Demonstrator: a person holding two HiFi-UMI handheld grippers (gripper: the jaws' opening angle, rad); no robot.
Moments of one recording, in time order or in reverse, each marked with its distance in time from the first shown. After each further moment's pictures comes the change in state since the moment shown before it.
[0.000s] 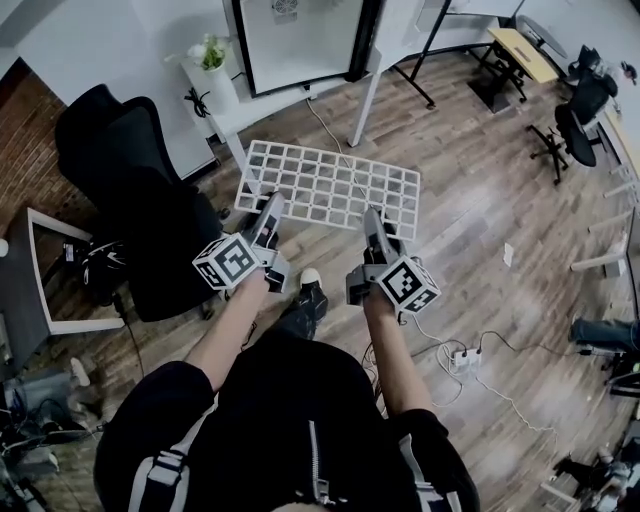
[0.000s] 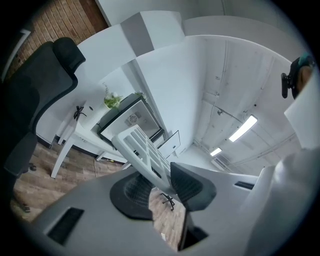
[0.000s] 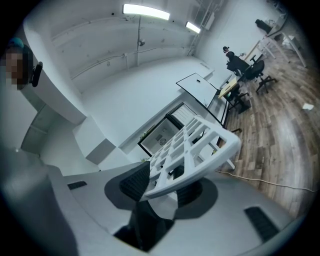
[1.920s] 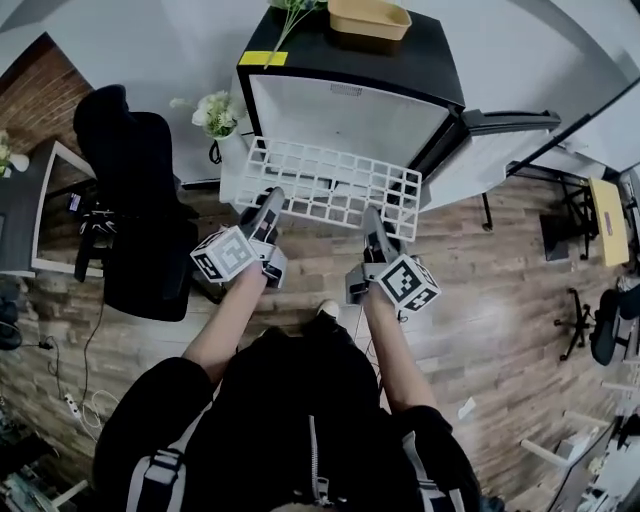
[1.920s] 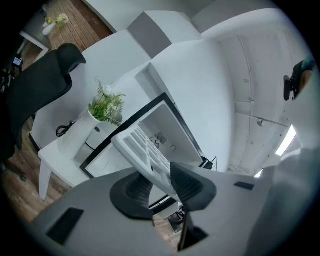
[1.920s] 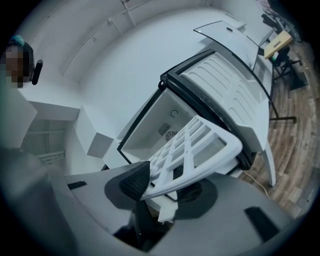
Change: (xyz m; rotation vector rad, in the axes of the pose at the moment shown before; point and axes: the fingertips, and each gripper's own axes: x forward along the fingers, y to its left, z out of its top) left arm 0.315 0.120 0.142 0.000 -0.378 0.314; right arm 0.447 -0.064 0.134 -0.042 0.402 0.333
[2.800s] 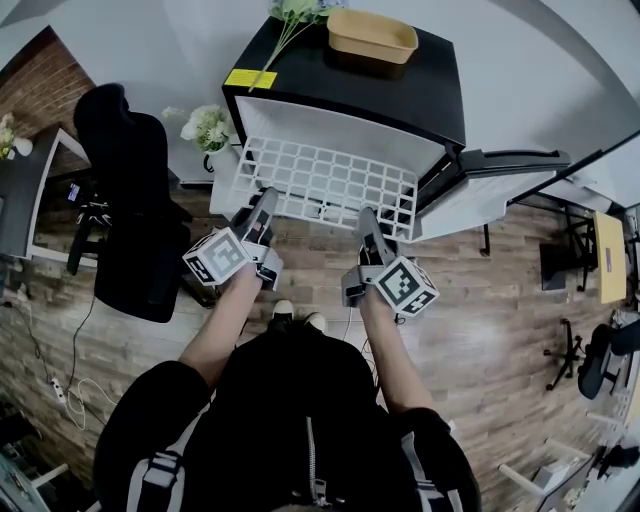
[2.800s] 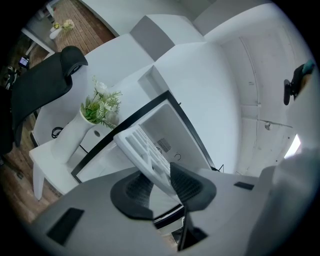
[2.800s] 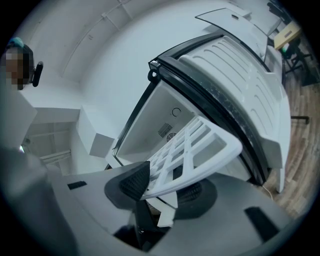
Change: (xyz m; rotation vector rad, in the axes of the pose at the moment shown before) left arm 0.053 -0.003 0.013 -0.029 -0.072 0.055; right arm 0.057 -0.015 0.045 -0.005 0.070 0.069
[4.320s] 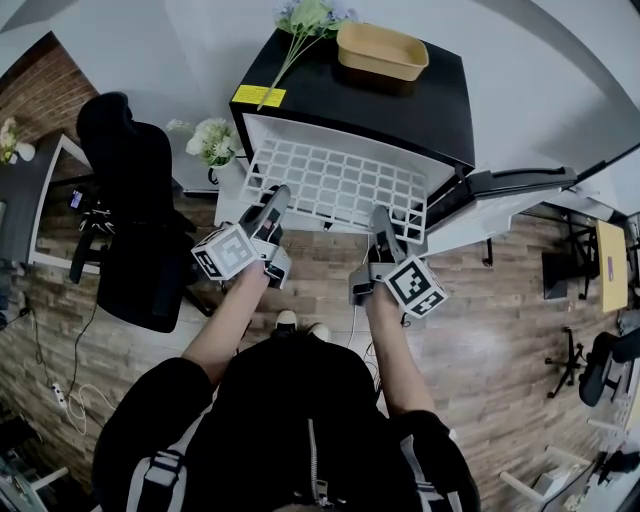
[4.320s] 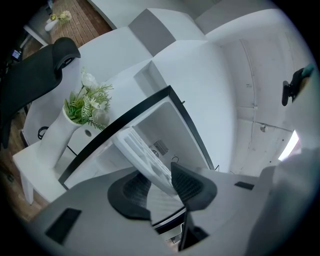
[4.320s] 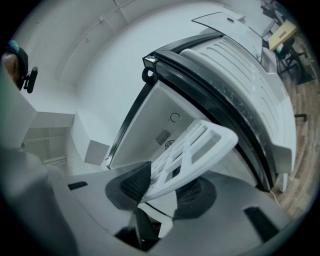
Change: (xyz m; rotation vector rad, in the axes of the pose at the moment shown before) left arm 0.044 0.011 0.019 0.000 0.003 -0.062; right arm 0.036 0.001 0.036 0.007 -0.071 -0.040
